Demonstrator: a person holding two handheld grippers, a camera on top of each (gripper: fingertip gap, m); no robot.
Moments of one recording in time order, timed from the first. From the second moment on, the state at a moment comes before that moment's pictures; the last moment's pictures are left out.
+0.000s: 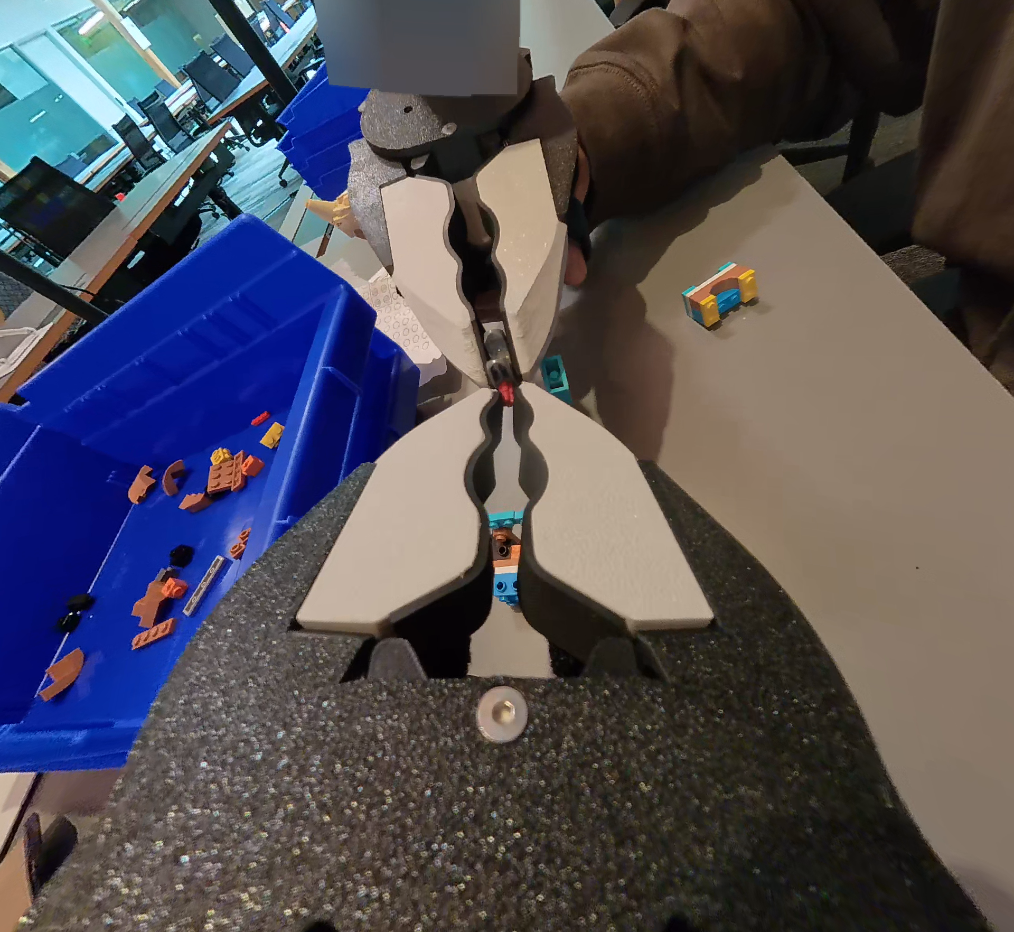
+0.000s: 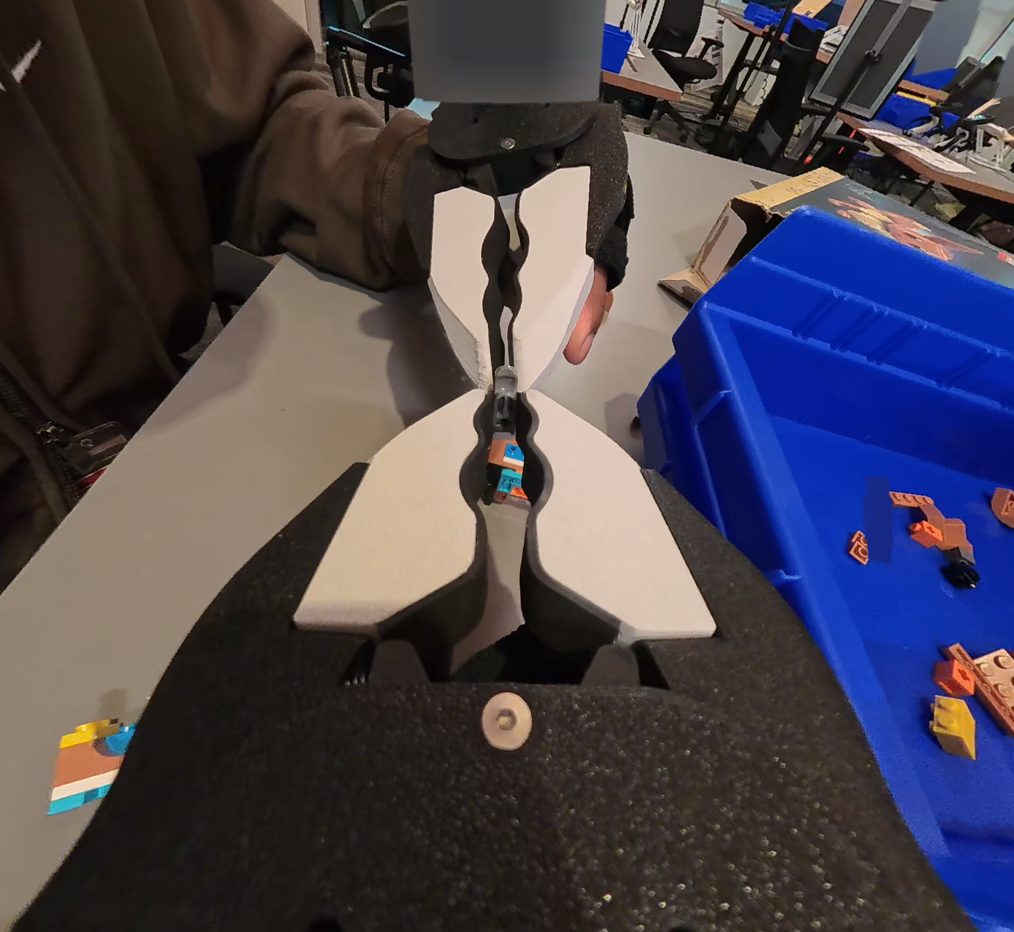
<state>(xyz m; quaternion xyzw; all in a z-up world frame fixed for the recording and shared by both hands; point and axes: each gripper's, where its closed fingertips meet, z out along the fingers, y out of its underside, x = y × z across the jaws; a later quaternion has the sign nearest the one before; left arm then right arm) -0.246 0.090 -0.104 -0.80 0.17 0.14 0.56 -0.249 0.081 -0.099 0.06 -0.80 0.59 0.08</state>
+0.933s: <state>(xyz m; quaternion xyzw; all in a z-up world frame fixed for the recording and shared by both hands) -0.295 0.031 -0.041 -0.75 0.07 0.19 0.63 -0.261 0.126 -0.055 0.05 -0.78 0.60 0.18</state>
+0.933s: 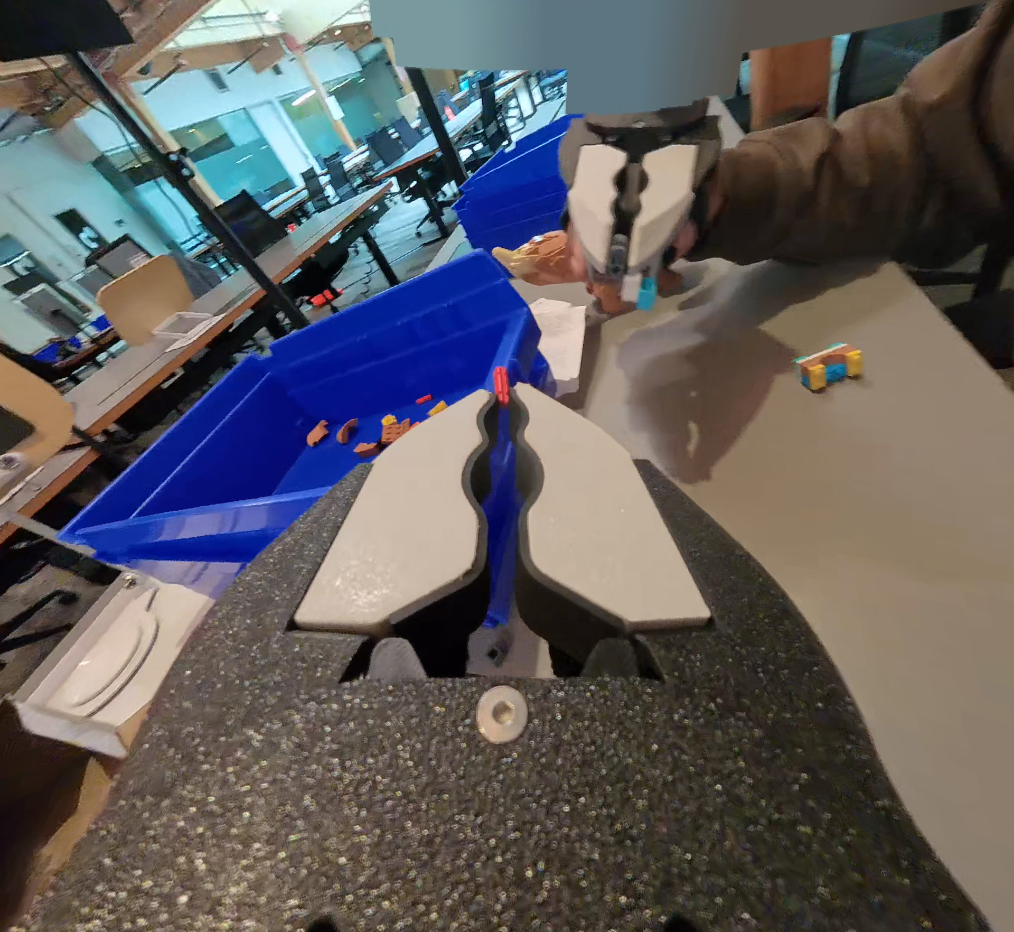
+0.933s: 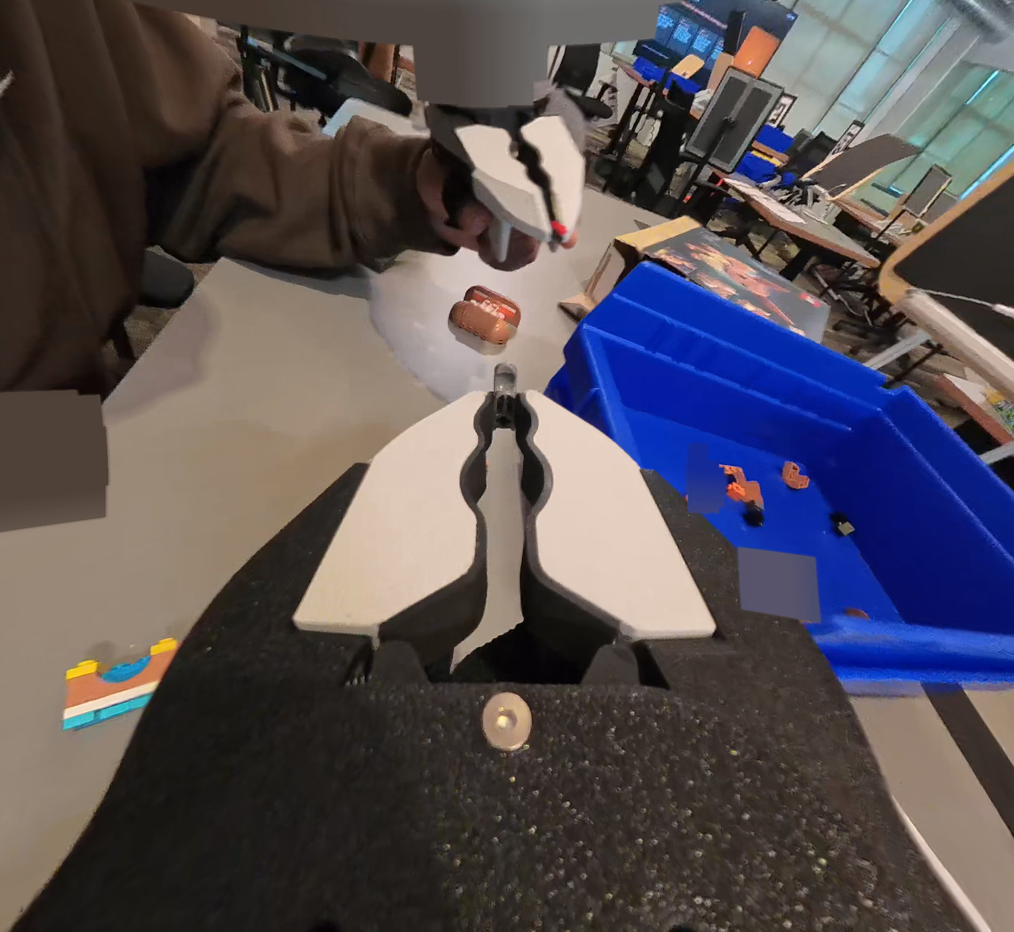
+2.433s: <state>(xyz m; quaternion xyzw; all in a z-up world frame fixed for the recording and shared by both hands) -0.293 0.118 -0.080 -0.75 -0.02 0.36 0.56 -0.299 0.116 -0.052 -0.16 -0.65 0.68 0.30</state>
